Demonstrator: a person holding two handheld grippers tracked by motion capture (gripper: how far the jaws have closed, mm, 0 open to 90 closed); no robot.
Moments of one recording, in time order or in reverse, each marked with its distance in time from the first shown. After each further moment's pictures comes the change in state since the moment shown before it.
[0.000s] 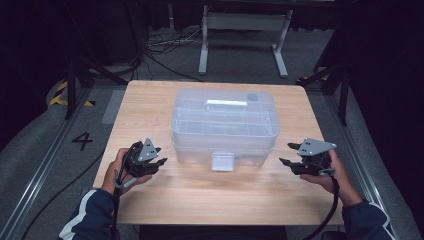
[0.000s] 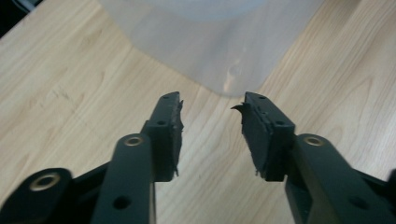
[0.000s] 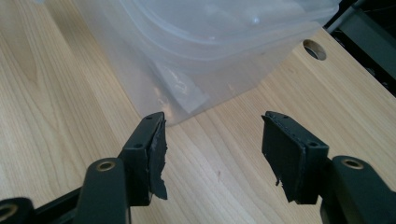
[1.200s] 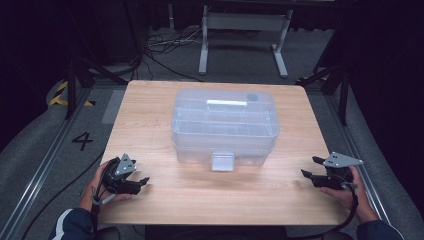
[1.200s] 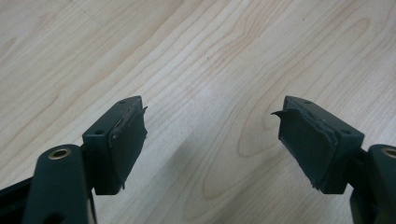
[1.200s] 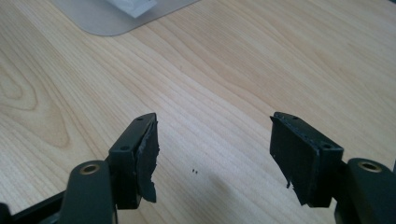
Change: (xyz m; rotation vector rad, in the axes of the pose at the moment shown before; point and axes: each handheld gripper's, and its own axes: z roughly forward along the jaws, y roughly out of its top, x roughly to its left) left arm 0.004 -0.070 -0.016 0.056 -0.001 -0.142; right arm -0.013 -0.097 -0.015 0.017 -0.067 0.261
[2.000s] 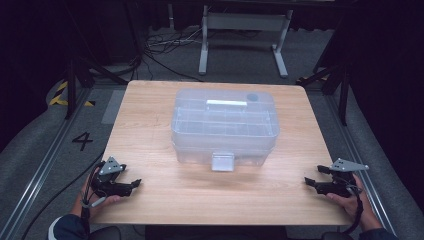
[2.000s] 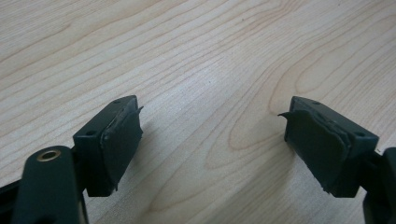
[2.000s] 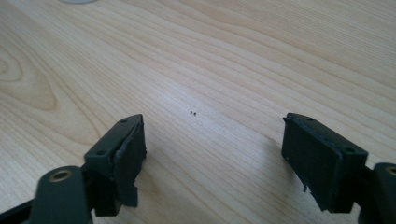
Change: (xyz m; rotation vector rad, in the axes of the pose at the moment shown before) left arm 0.017 -0.035 0.000 -0.043 -0.035 -0.205; right arm -0.006 -0.035 0.003 0.032 0.044 0.175
